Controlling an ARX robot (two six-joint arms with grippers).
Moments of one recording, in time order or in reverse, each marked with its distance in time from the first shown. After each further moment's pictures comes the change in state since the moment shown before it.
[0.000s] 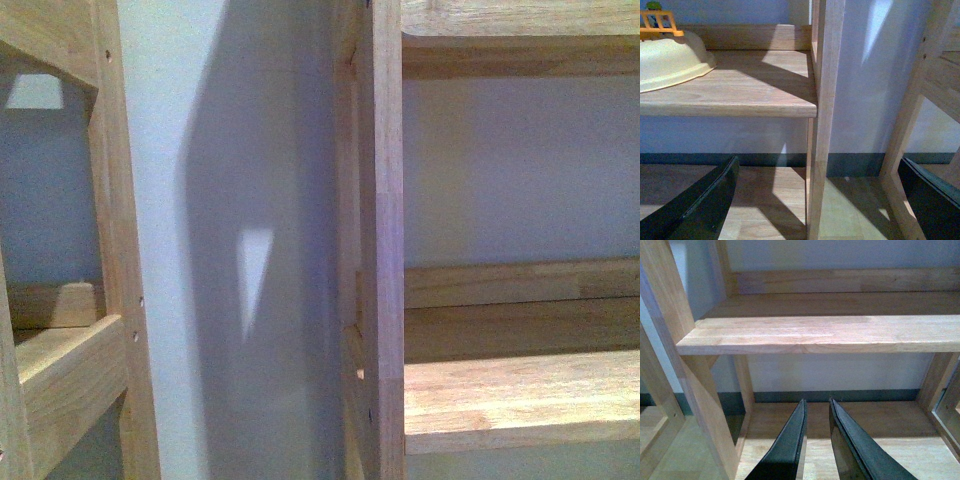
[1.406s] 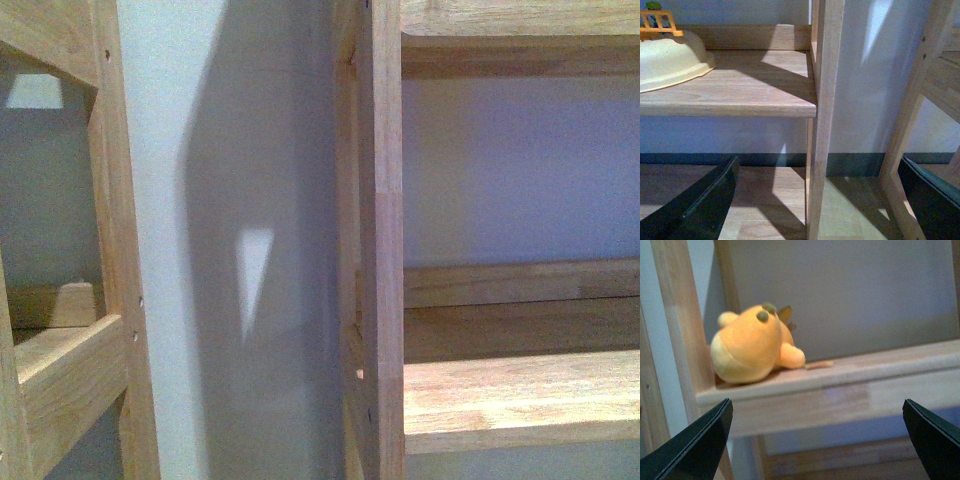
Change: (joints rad) left arm 0.000 0.000 0.000 0.000 0.000 0.000; right arm 0.233 0.453 0.680 0.259 0.259 0.056
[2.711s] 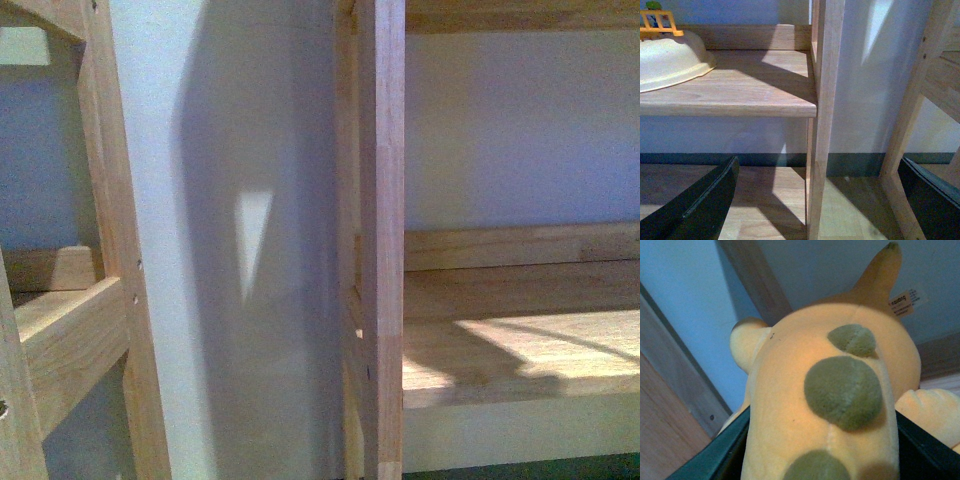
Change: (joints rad) left arm 0.000 0.000 0.000 0.000 0.000 0.000; right arm -0.089 1.041 1.078 -0.256 -0.394 0.455
